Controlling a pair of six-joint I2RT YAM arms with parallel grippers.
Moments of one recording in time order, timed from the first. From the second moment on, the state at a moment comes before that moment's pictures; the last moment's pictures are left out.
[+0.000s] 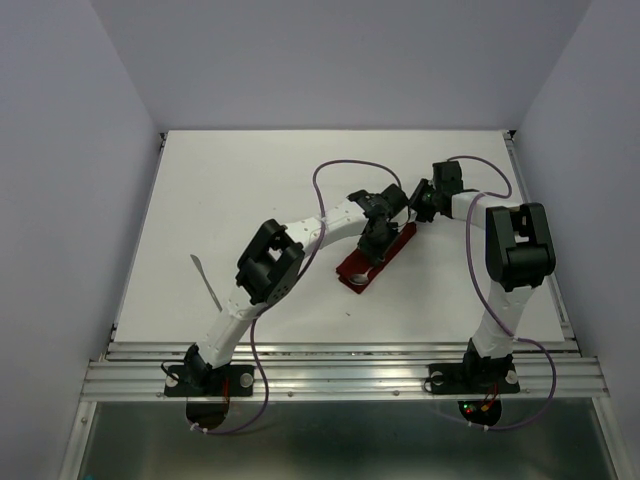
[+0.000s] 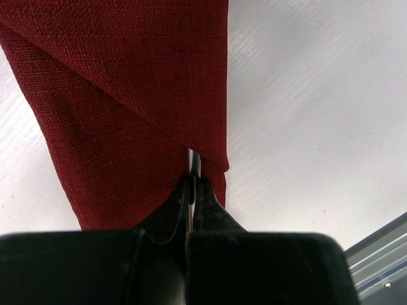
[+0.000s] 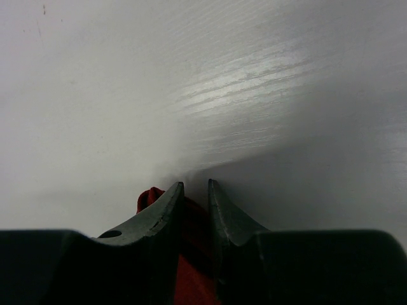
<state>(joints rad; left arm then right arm) -0.91 2.32 1.99 -0.89 0.15 -0.18 0.11 1.96 1.21 -0.12 -0.22 0.65</state>
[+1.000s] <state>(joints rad) -0.91 2.36 2.06 -0.90 0.18 -0.20 0.12 1.96 1.21 -0.12 -0.22 0.65</state>
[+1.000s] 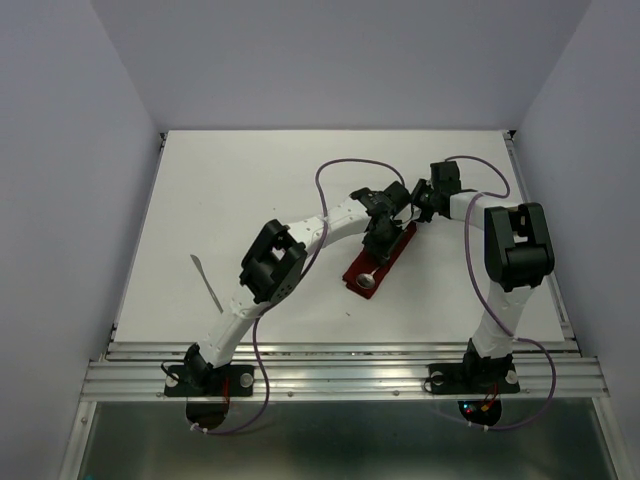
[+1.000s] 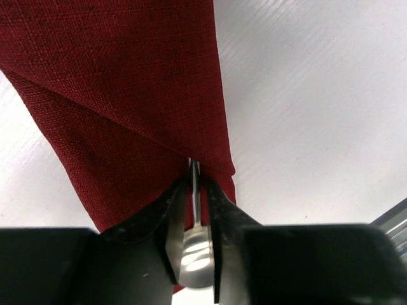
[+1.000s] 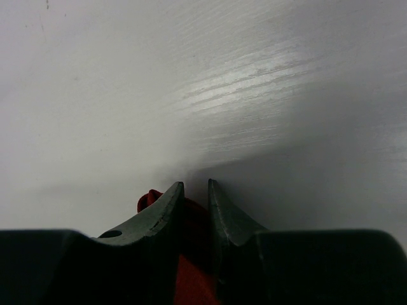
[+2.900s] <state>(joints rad) -0.49 1.74 1.35 -0.58 0.13 -0.36 0.33 1.93 1.25 -0.28 0.04 0.62</state>
